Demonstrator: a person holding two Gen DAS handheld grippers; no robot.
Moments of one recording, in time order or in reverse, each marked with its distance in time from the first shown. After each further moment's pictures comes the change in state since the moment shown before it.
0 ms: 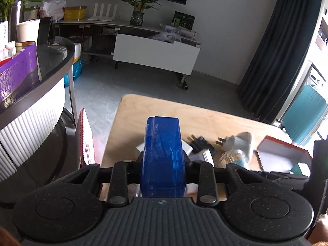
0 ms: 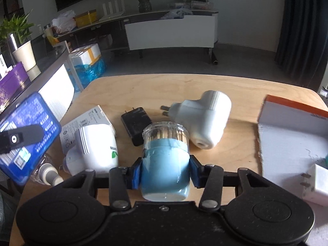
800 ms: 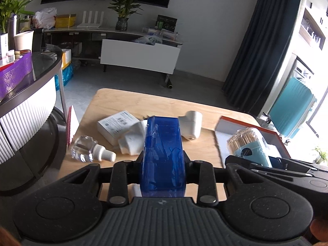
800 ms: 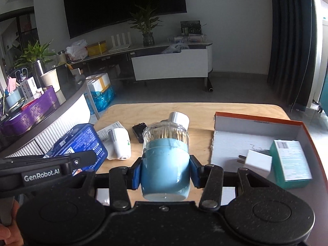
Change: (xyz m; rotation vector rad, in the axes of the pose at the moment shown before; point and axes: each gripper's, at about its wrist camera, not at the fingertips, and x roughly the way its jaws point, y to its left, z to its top) left arm -0.060 -0.069 -0.043 0.037 -0.023 -0.035; right arm -0.149 -0.027 -0.039 -0.006 -0.170 0.033
